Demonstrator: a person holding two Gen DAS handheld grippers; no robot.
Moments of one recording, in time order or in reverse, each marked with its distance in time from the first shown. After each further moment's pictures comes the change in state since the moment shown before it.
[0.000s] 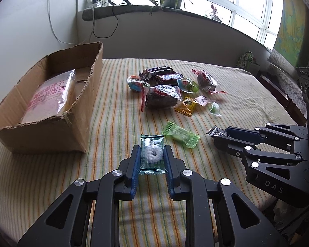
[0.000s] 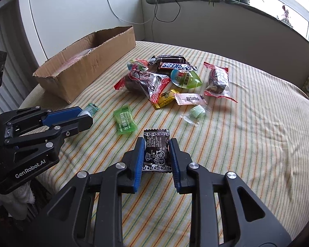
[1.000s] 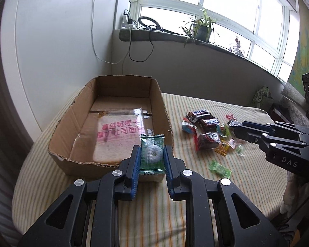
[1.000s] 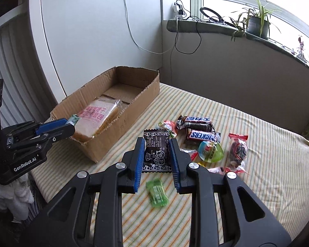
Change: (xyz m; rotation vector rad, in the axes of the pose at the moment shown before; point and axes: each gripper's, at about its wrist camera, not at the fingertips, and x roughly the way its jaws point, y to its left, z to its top) left arm -0.054 0.086 0.030 -0.133 -0.150 0.086; right arm -0.008 0.048 0.104 -0.091 -0.126 0.066
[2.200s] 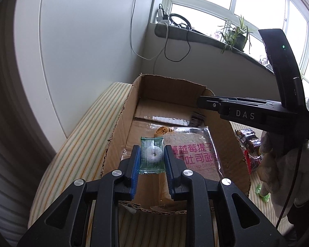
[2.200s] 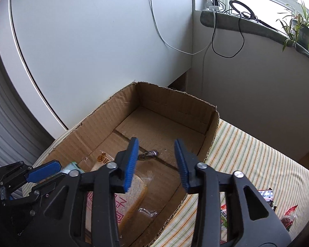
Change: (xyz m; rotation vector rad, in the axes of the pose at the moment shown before) left arm 0.035 0.081 0.023 -0.117 0.025 0.090; right arm 0.147 0.045 0.089 -0.044 0.062 0.099
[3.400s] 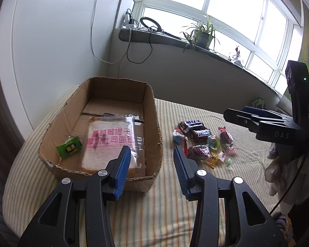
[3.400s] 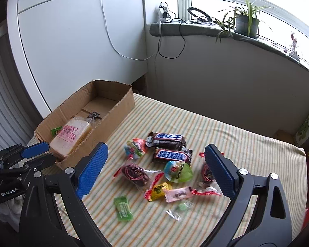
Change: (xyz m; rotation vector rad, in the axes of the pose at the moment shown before) left arm -0.042 -0.088 -0.024 0.050 -0.010 -0.164; right arm -0.160 -0.106 -0.092 0.105 -0.058 -0.165
